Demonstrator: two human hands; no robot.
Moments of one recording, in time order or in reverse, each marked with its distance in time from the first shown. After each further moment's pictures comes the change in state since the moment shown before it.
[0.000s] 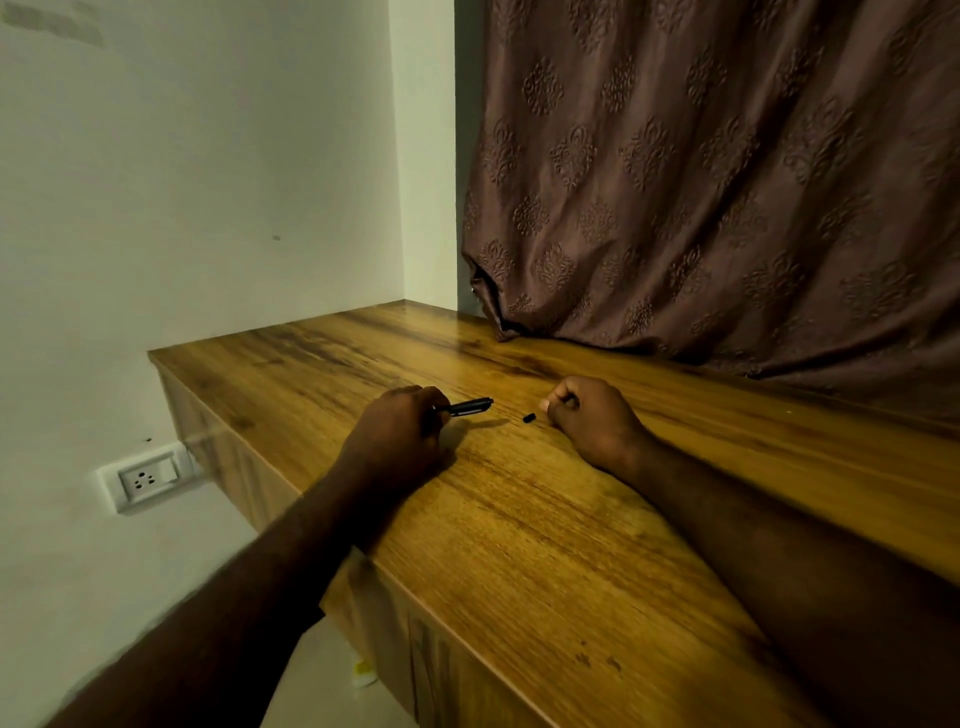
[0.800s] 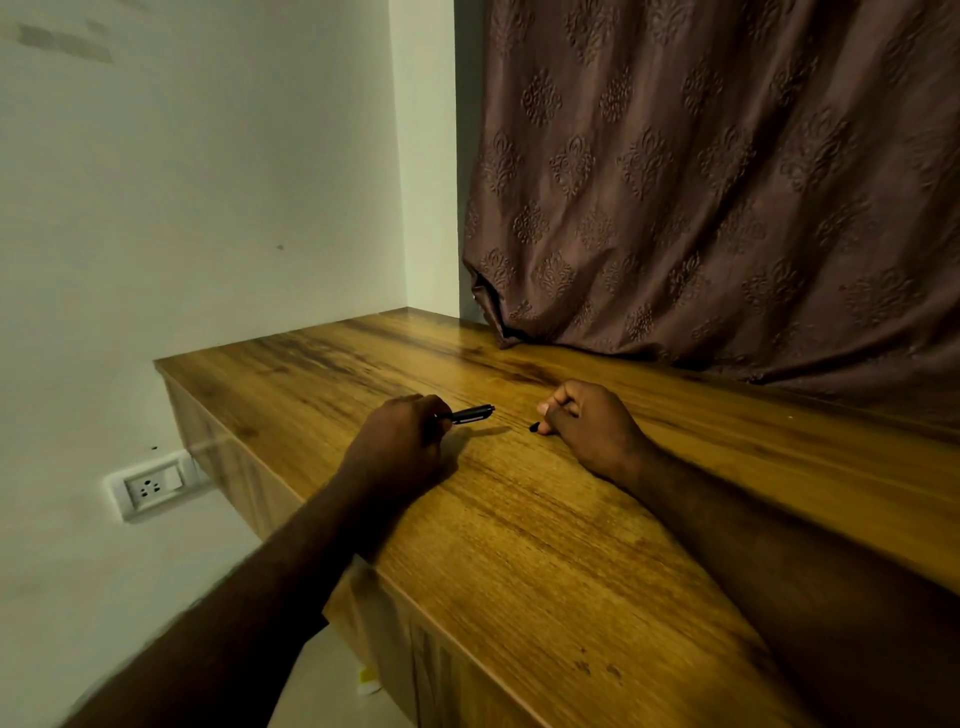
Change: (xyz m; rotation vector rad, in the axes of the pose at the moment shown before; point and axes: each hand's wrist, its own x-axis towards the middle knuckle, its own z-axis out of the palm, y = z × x) left_hand -0.003 0.005 -0.002 -0.004 0.025 -0.004; right_hand -0.005 -0.006 0.000 0.155 -0.034 0.009
